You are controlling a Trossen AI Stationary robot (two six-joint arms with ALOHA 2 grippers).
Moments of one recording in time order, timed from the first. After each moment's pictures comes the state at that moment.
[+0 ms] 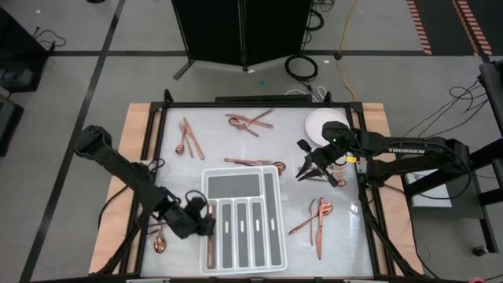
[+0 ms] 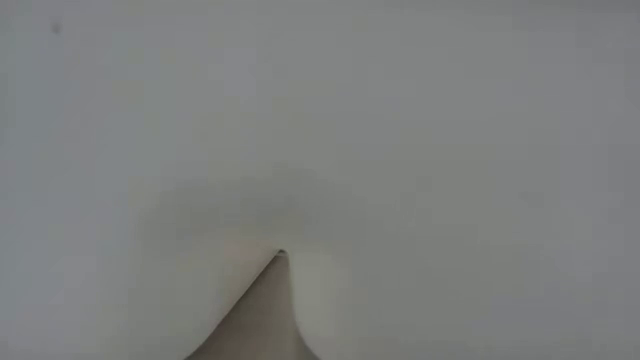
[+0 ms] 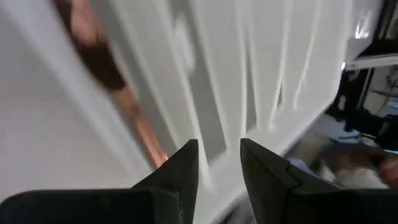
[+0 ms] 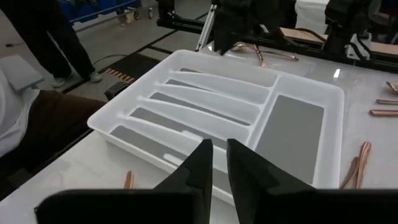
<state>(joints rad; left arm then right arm) -0.67 1.39 0.81 -0.30 -0.17 -1.87 -0.23 1.00 0.64 -0.14 -0.75 -0.30</state>
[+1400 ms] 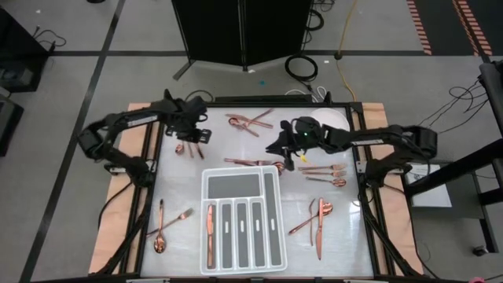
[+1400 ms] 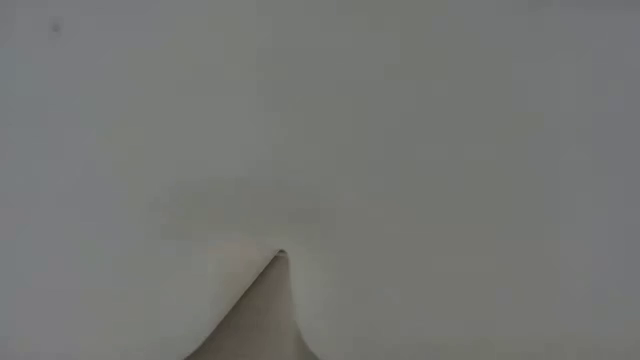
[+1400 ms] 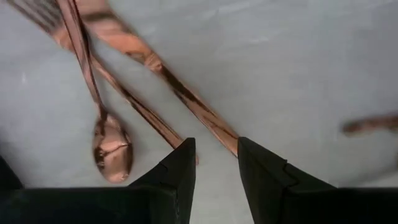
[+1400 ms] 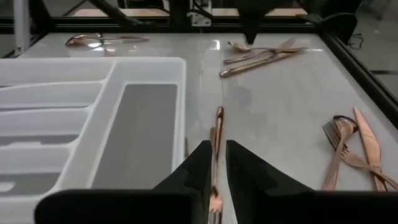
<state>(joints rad) 0.71 1.47 0.94 -0.95 0.11 -0.62 -0.32 1.46 0.72 0.30 -0.32 -0.11</state>
